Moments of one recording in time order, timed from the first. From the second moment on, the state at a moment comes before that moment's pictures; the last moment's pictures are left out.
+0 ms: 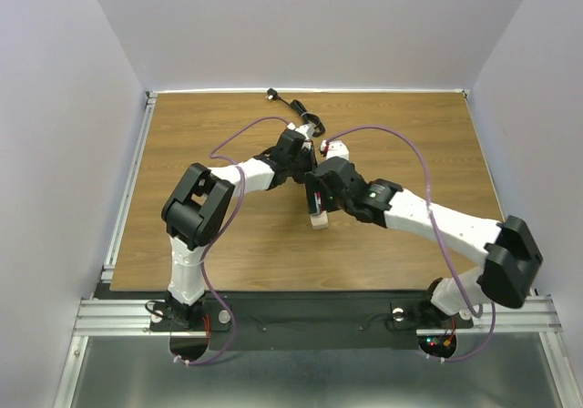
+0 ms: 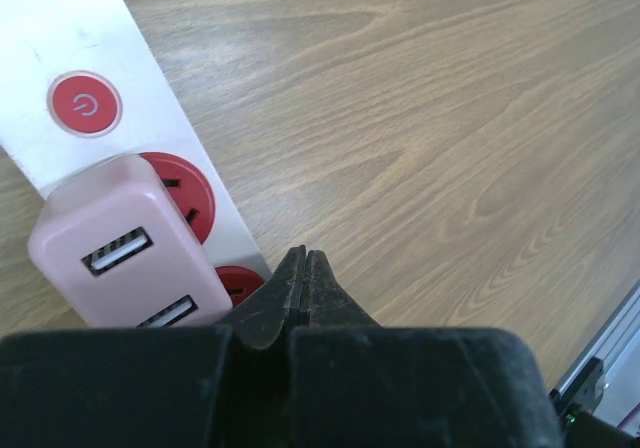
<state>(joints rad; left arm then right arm) -0.63 1.99 1.26 0.05 0.25 -0.65 0.89 1.45 1.10 -0.44 0.38 0.50</state>
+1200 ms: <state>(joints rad) -0.53 1.79 1.21 0.00 0.57 -0.09 0.87 1.15 1.10 -0.53 0.32 0.50</state>
